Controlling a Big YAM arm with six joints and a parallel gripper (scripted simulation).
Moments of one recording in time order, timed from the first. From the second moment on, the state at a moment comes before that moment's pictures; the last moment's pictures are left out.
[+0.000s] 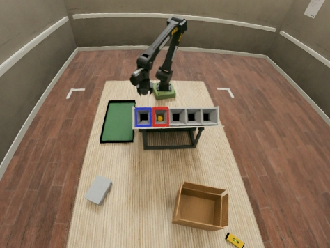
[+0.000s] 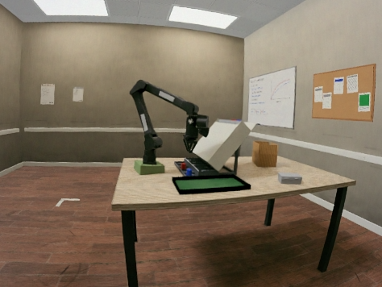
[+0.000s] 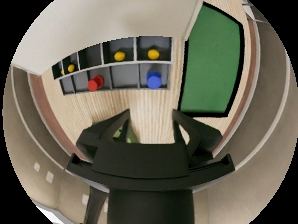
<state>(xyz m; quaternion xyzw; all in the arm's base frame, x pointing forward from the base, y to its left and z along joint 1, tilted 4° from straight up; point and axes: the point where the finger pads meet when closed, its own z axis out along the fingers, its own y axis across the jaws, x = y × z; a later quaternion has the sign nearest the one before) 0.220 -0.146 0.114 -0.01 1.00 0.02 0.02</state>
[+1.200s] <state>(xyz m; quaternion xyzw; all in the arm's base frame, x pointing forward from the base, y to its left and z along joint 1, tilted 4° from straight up) 0.272 -0.010 0.224 -0.02 1.00 0.01 0.02</state>
